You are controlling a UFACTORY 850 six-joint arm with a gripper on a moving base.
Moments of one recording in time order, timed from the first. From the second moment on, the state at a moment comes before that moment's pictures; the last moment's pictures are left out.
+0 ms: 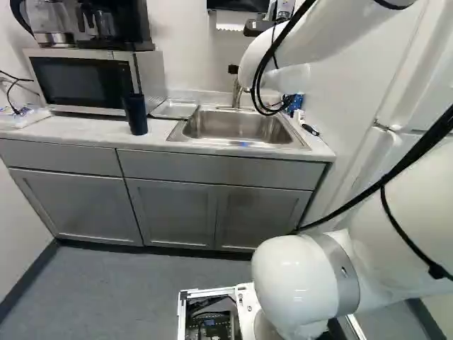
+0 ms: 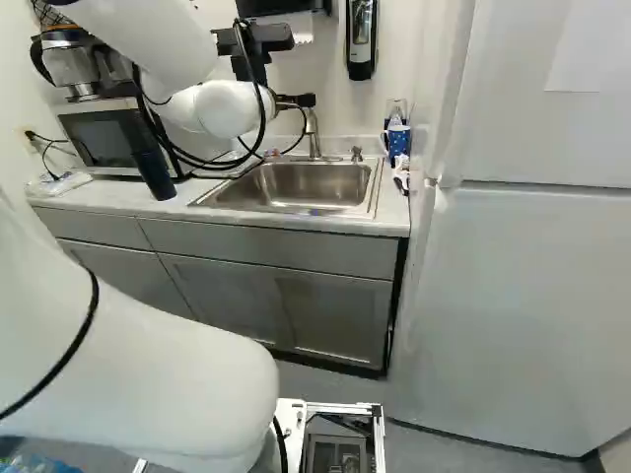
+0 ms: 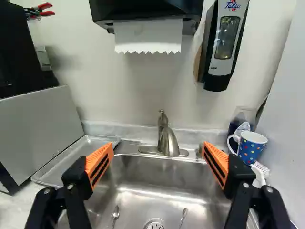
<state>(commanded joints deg) -0.4 15.4 -42.3 0.0 29.3 0.0</state>
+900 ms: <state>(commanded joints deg) -0.4 15.4 -42.3 0.0 29.3 0.0</state>
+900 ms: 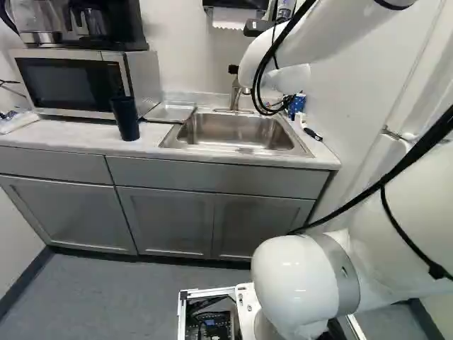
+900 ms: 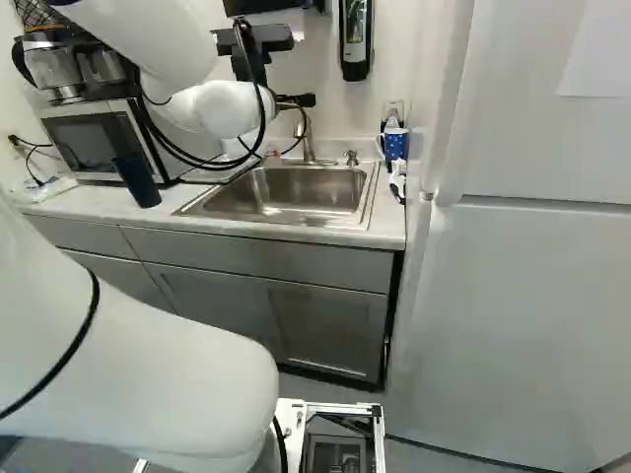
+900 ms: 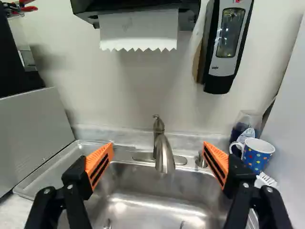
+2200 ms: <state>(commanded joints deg) 0.8 9.6 -47.4 0.0 28.9 0.0</state>
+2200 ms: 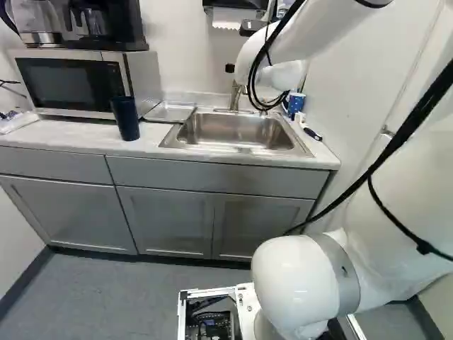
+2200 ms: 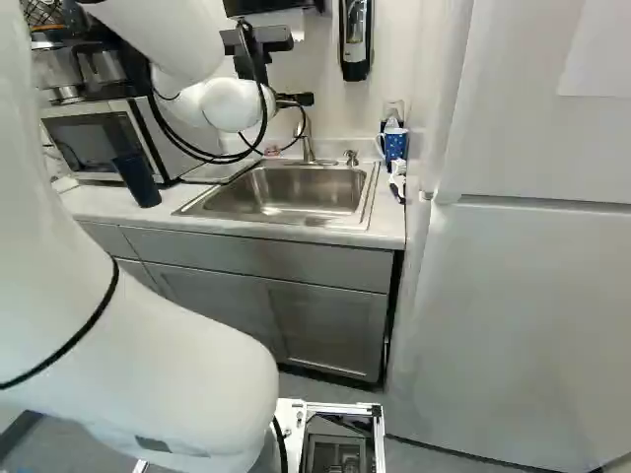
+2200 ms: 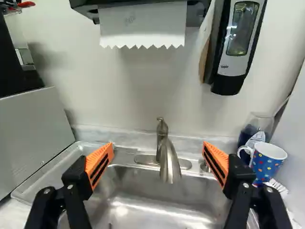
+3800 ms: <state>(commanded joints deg) 4.2 -14.6 -72.1 0.0 18.4 0.0</state>
